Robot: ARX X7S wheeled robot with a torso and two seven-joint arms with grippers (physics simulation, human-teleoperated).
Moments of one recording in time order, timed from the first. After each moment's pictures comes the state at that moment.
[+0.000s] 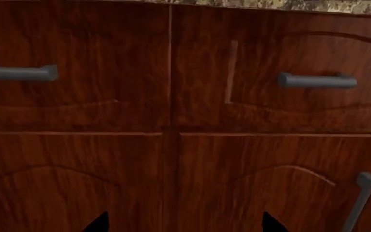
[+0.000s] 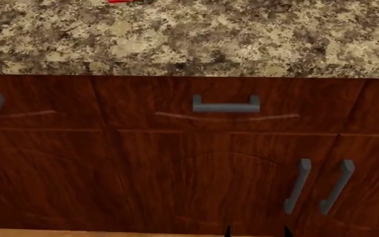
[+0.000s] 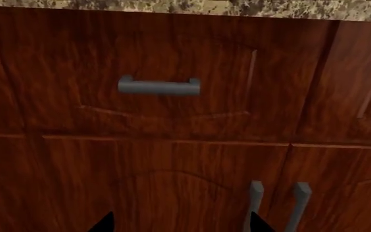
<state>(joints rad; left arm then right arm) 0.01 -0.15 0.26 -0.31 -0.17 0.48 -0.12 0.00 0.19 -0.21 -0.04 0.14 -0.03 0.22</state>
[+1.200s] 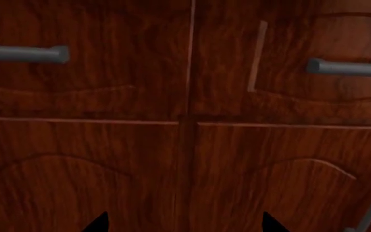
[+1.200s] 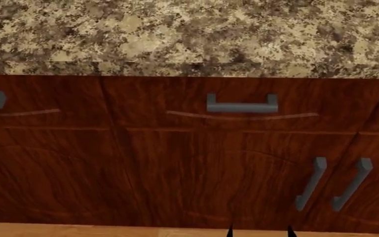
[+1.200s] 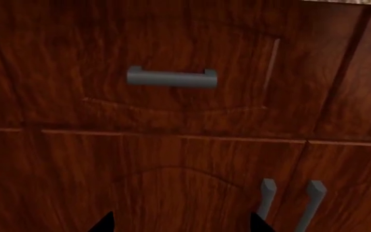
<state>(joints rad) 0.01 -0.17 0.29 -0.33 -0.20 0.49 -0.15 0.00 0.22 -0.24 -0.05 0.15 -0.04 0.26</state>
